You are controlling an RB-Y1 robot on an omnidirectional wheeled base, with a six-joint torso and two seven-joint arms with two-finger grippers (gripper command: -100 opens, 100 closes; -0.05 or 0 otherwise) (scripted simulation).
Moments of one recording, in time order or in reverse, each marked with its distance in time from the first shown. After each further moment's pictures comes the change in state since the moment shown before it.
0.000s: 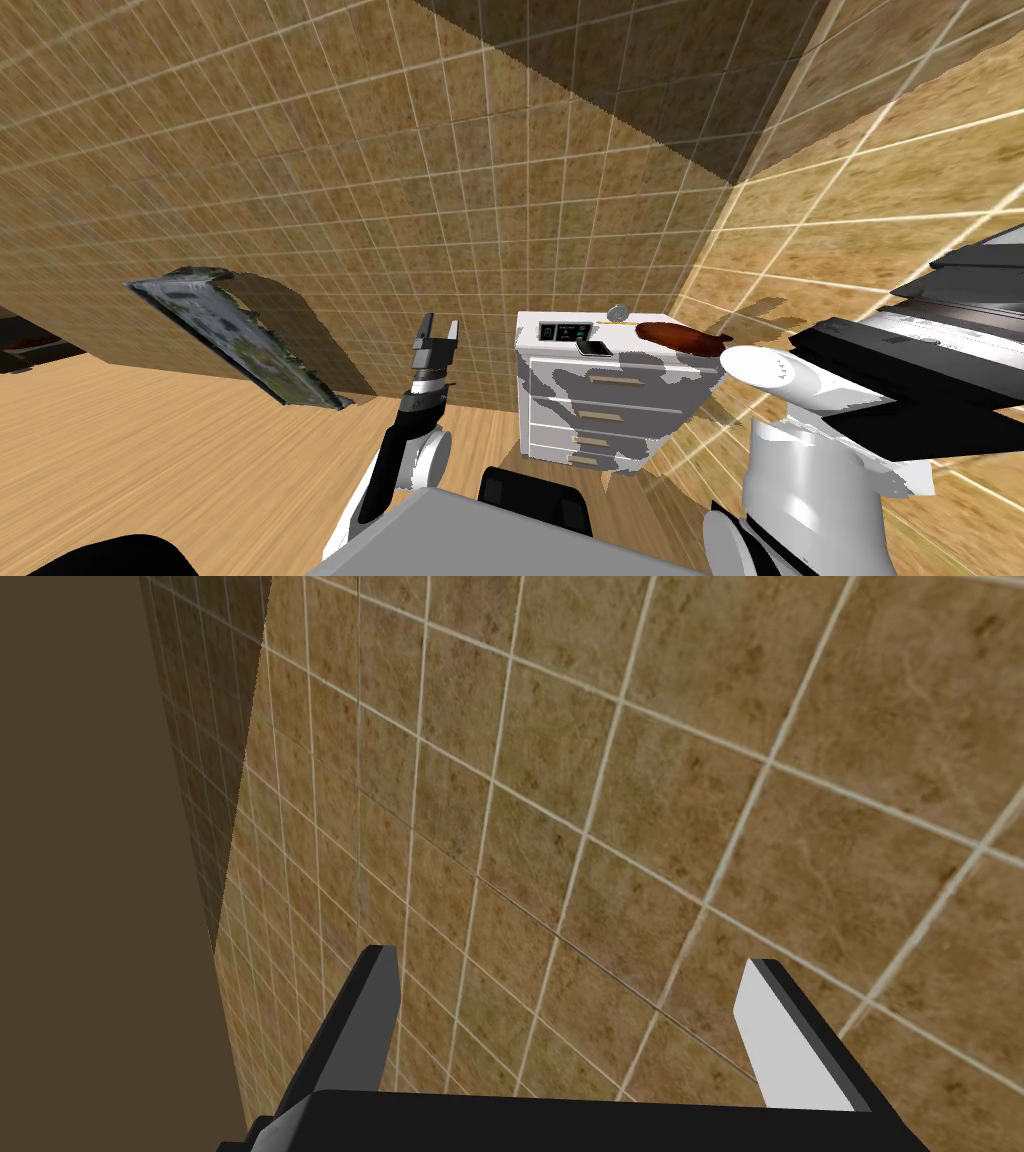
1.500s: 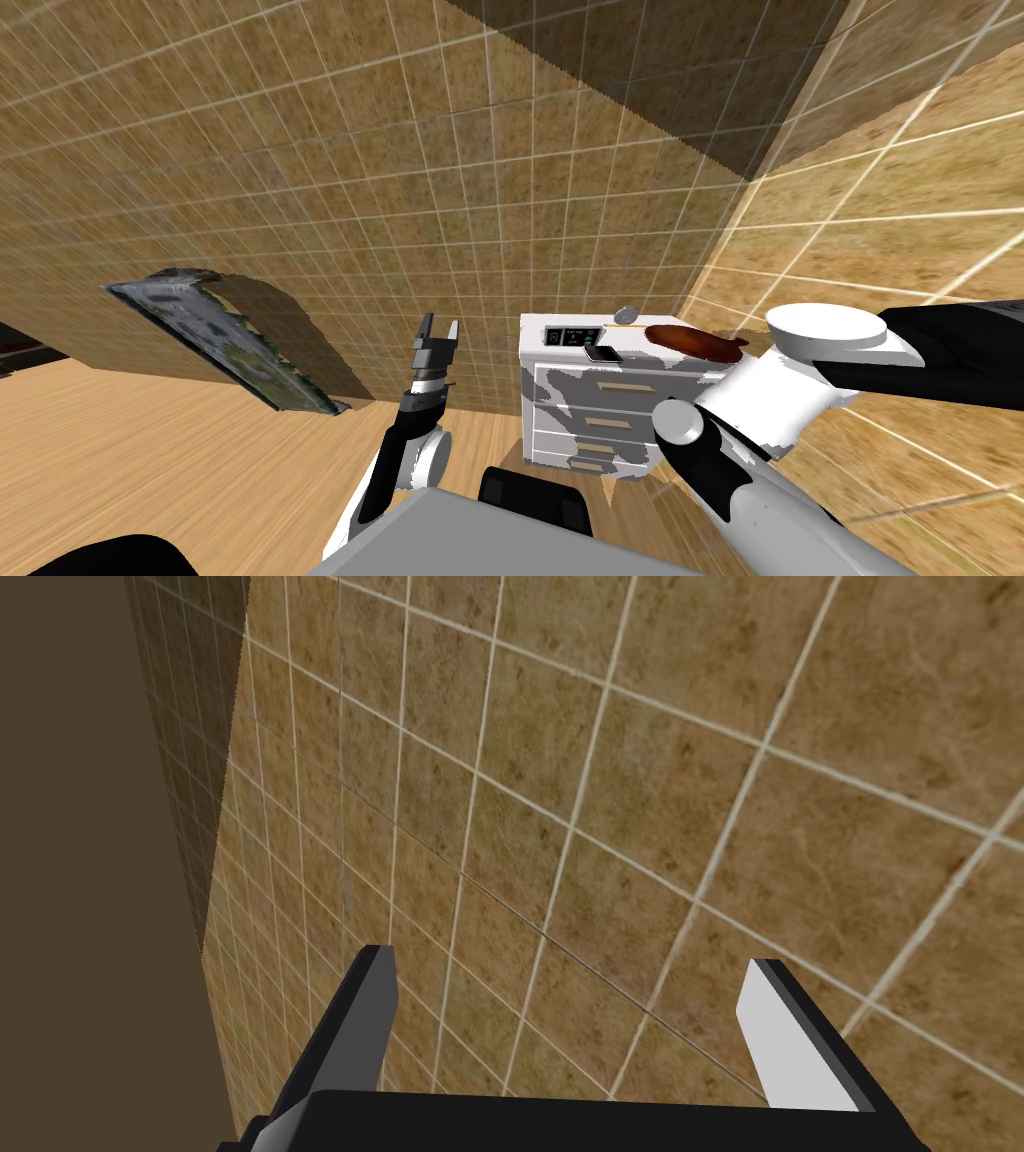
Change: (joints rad) left arm 0.000 0.000 0.000 0.000 0.000 0.000 0.000; right arm -0.444 -0.018 -0.332 0.283 -0.220 -0.206 0.076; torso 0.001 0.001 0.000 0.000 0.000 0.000
